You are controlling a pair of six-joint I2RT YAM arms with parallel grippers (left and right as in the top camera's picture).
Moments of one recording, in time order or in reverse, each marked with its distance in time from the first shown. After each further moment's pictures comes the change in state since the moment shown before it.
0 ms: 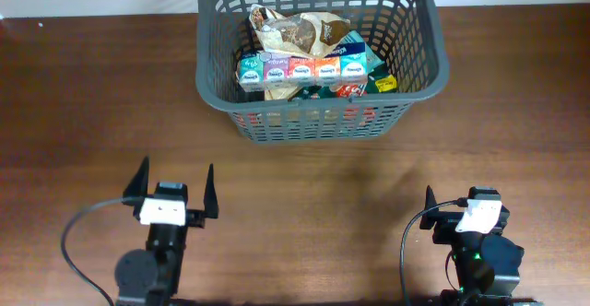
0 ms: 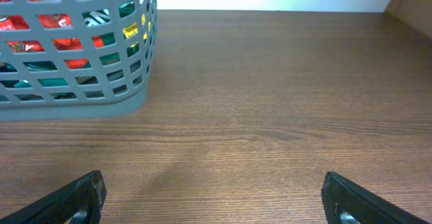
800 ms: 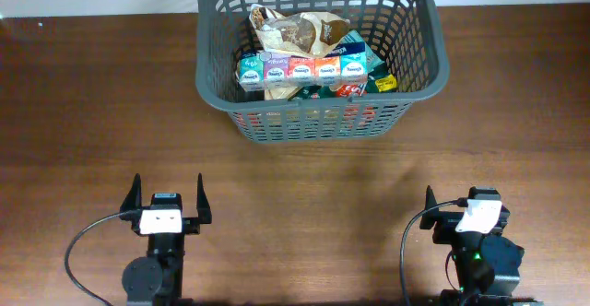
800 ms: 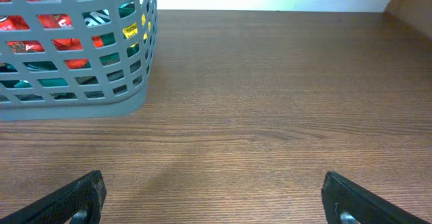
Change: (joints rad) left arm 0.084 -0.172 -0.137 -0.072 -0.035 0.000; right arm 0.000 -0.001 0.000 0.000 0.000 0.000
